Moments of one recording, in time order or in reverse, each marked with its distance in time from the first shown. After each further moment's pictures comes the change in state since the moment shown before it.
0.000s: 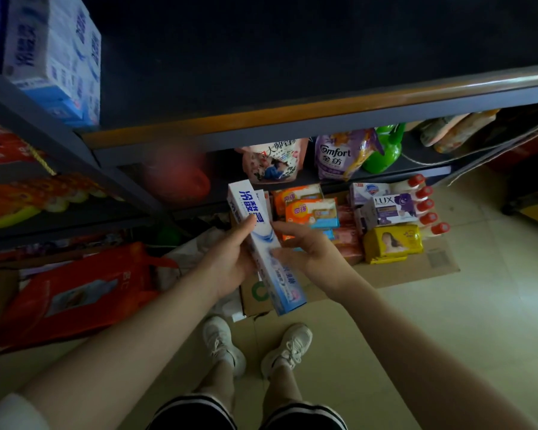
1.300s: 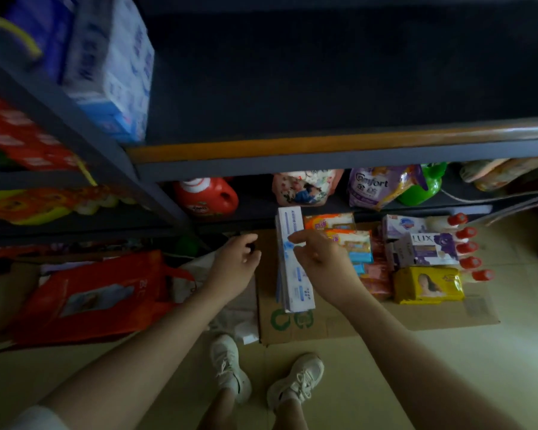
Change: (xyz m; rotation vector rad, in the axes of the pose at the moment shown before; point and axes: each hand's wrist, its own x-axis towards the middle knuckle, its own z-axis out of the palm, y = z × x) left_hand 0.028 0.022 -0.063 1.171 0.373 0.314; right_hand 0.053 -0.011 0.019 -0.499 0.118 -0.096
